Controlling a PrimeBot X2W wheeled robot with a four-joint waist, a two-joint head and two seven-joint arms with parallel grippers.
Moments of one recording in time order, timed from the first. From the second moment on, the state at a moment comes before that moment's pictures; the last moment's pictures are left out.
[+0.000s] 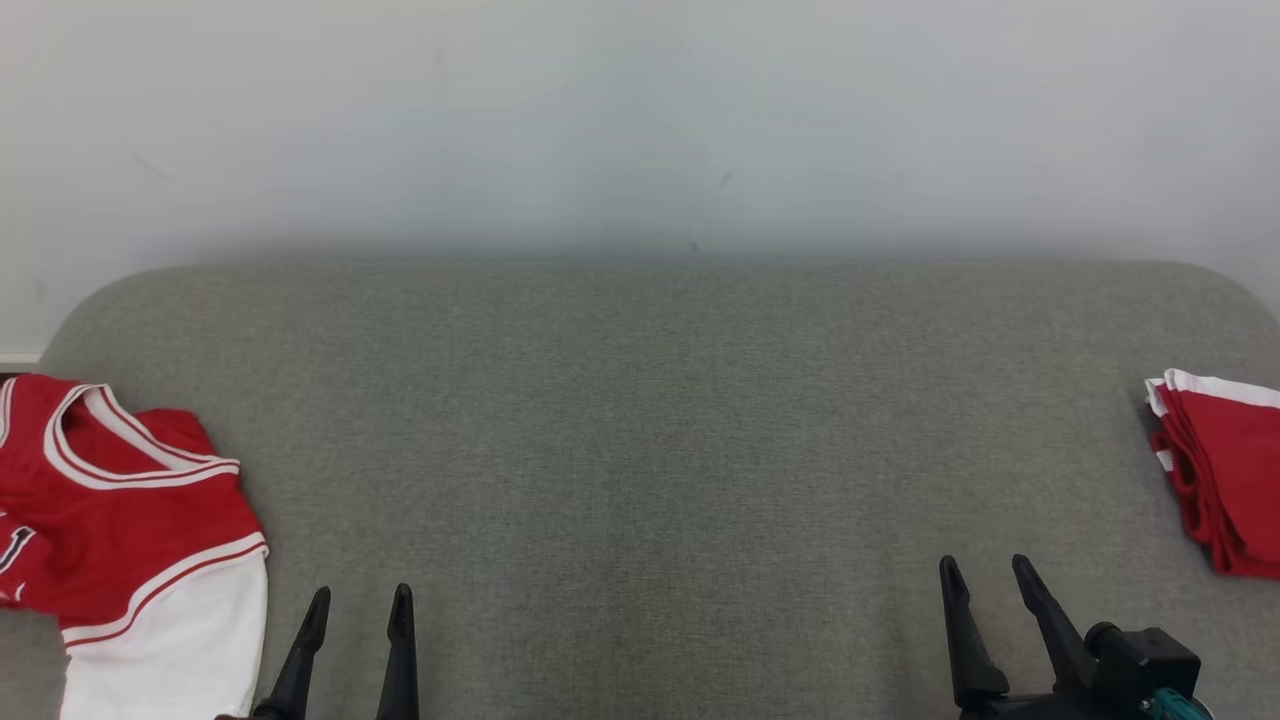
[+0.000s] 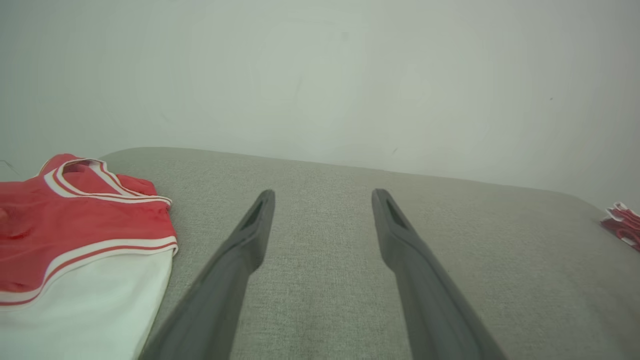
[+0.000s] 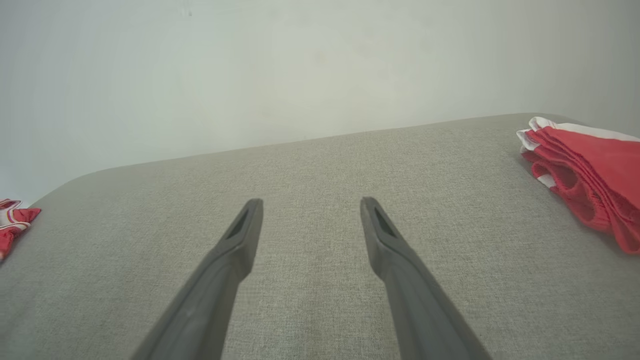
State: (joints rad) left arm 0.07 0.05 -0.04 0.10 -0.22 -0.13 -0.26; right arm 0.04 -0.05 0.01 0.15 0.22 0.13 -0.12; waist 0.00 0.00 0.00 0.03
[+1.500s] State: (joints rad) left arm 0.12 0.07 0.01 0.14 -0.20 -0.13 -0.26; right arm 0.06 -0.05 0.10 0.20 0.26 0.13 -0.11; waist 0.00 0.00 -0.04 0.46
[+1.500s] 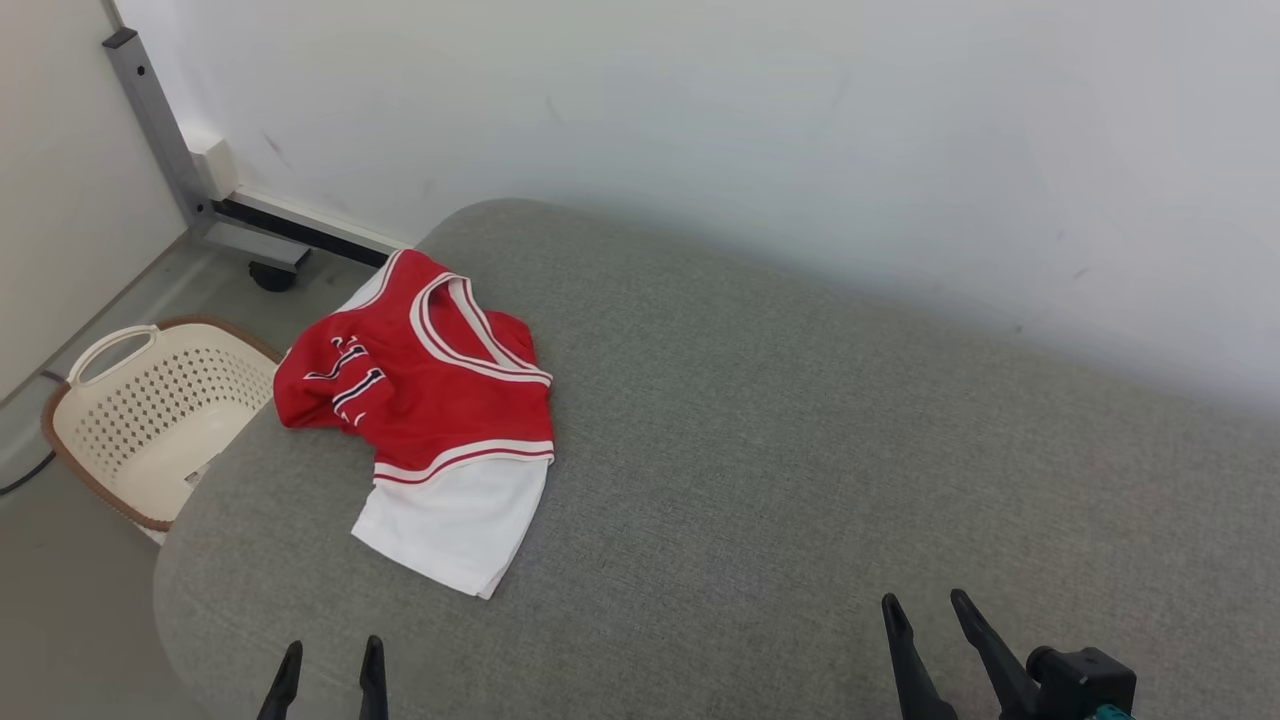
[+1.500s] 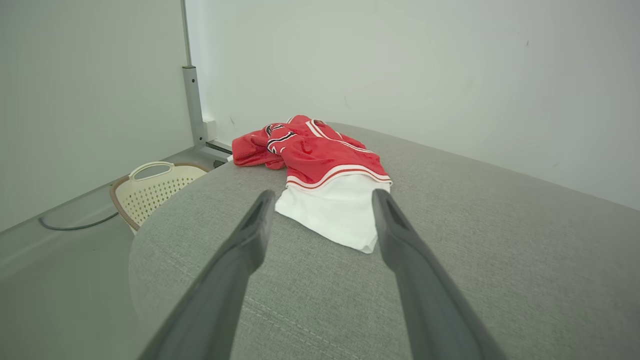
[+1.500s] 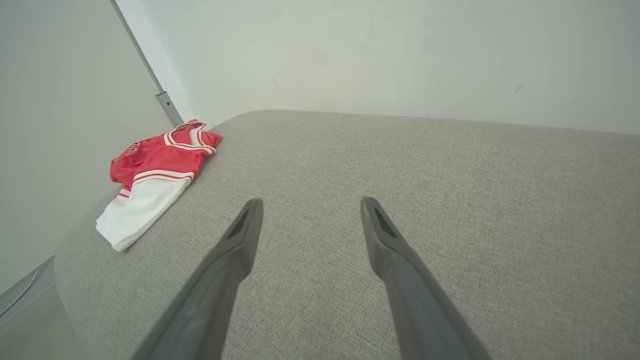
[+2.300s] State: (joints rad) left arm -0.68 0.23 0.09 0.86 -0.43 -0.05 -0.03; right arm -0.02 -0.11 0.13 -0.05 0.14 0.13 0.07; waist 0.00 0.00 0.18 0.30
